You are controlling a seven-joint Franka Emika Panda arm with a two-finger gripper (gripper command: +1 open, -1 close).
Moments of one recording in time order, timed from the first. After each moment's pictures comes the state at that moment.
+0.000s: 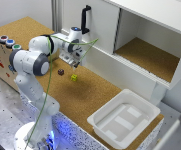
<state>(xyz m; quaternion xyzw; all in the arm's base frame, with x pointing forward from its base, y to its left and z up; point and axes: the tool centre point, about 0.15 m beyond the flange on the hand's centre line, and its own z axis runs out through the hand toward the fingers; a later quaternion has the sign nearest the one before) 0.398 0.144 0.303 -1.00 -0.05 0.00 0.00</state>
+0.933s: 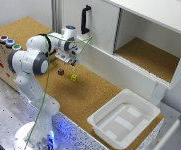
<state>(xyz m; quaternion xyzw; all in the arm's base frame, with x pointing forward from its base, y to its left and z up) 0.395 0.152 0.303 -1.00 -0.06 0.00 0.00</state>
